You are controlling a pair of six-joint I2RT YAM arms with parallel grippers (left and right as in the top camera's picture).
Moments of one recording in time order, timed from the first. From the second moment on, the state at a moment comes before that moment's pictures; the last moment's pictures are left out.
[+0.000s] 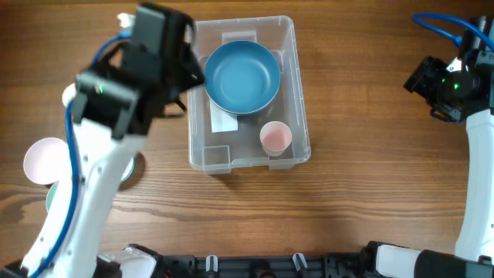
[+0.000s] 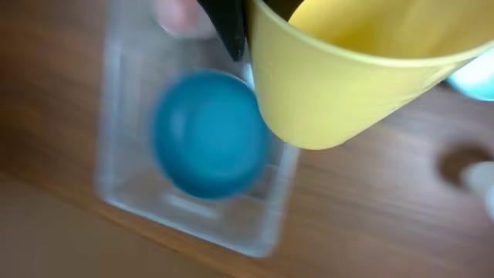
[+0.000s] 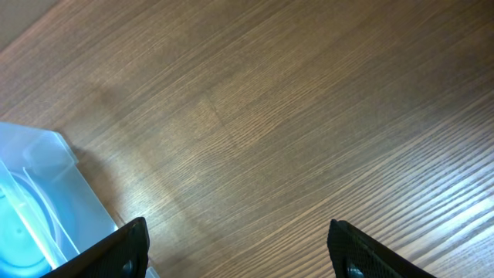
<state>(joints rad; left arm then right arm) -0.44 1.51 1.86 -1.25 -0.21 -0.71 -0.19 1.47 1.63 -1.24 0.08 0.43</state>
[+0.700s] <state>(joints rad) -0.84 1.95 1.86 -1.14 -0.02 -0.88 -0.19 1.47 1.63 -1.25 0.08 0.43</state>
